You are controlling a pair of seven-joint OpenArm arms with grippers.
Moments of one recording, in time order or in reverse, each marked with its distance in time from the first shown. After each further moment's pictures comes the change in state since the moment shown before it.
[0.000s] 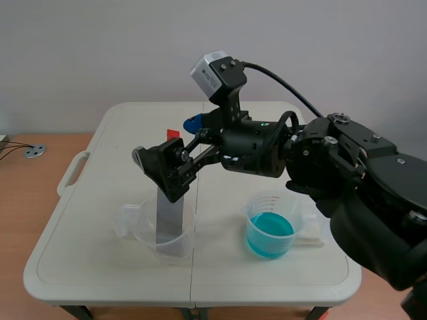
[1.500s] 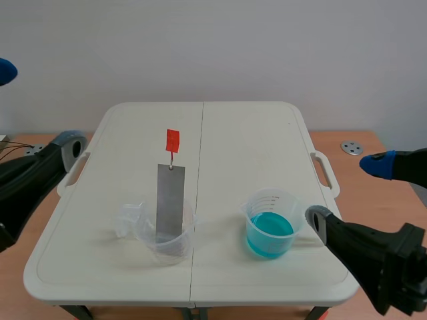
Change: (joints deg) left arm -21.5 6.0 -9.9 38.3 -20.2 1.0 -8.2; right arm -54.8 22.2 38.0 34.7 0.1 -1.8 17.4
